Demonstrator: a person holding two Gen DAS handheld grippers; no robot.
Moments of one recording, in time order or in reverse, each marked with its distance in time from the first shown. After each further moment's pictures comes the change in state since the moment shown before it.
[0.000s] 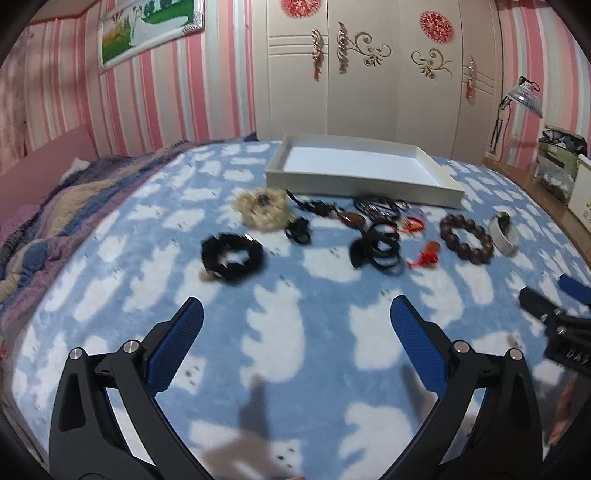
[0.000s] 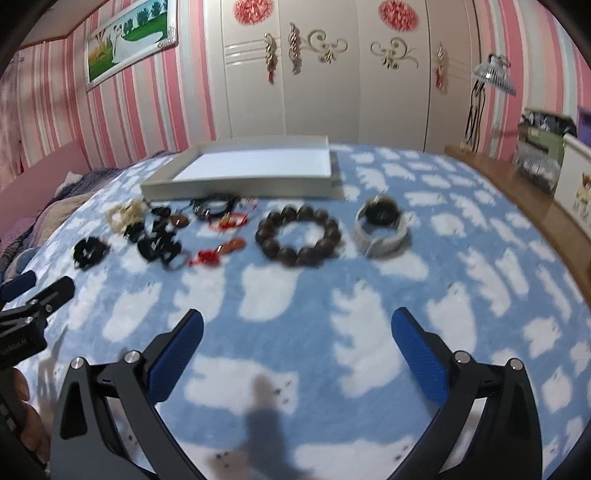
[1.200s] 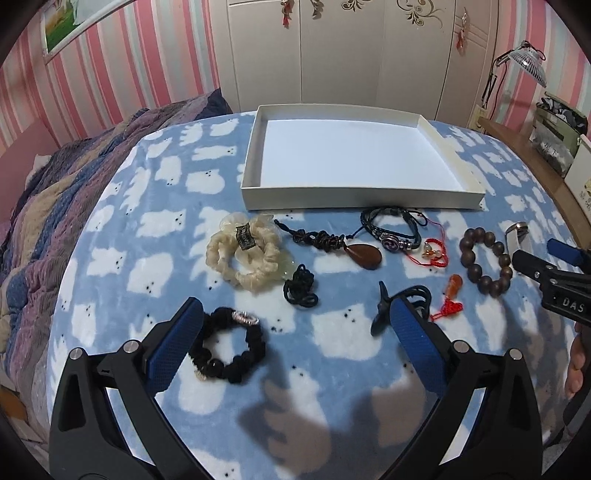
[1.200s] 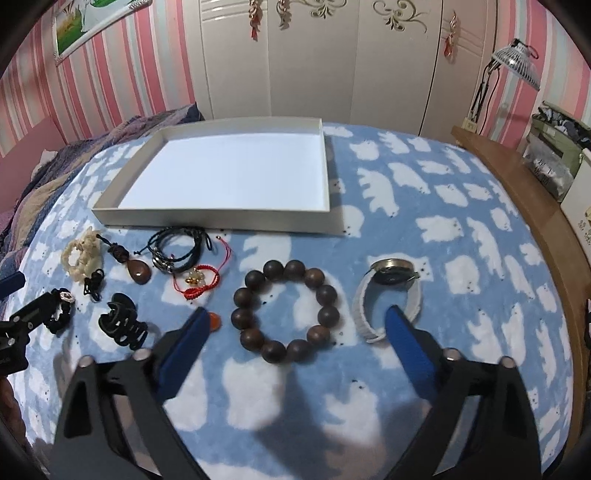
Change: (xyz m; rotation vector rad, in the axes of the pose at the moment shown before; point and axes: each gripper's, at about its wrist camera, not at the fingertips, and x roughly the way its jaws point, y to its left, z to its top) left arm 0.090 0.009 0.097 0.102 0.267 -0.102; right arm 0.088 0.003 0.095 0.008 0.278 -0.050
